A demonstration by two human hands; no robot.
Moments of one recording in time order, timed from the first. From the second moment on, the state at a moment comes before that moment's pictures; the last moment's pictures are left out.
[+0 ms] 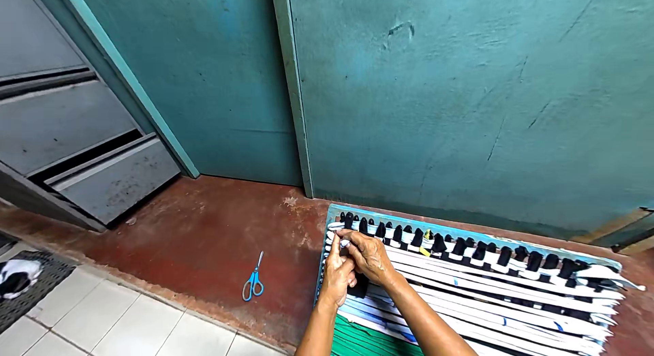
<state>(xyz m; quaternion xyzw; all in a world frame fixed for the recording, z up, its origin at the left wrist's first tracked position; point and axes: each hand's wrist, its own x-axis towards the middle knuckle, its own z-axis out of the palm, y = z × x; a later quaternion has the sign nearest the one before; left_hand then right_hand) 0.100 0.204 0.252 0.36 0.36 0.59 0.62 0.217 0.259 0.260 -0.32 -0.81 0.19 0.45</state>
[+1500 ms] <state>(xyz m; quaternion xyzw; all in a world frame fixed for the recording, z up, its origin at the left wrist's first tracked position) 0.107 0.209 0.259 0.34 0.39 0.60 0.61 0.228 0.270 0.252 -0.26 -0.78 0.31 0.48</state>
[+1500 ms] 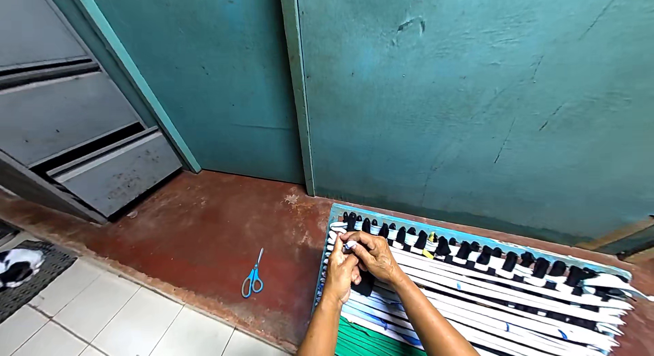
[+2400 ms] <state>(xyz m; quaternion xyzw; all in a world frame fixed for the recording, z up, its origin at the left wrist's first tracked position) 0.100 0.211 0.253 0.40 0.45 0.58 0.55 0.230 0.269 0.248 -0.24 -0.77 0.31 0.50</state>
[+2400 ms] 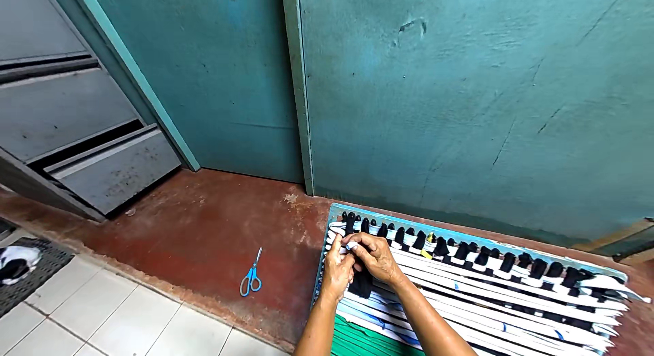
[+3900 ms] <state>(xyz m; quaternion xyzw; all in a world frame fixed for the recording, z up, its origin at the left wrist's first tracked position) 0.096 0.224 0.273 0.34 0.44 0.59 0.58 0.216 0.269 0.247 -0.26 -0.76 0.21 0.55</state>
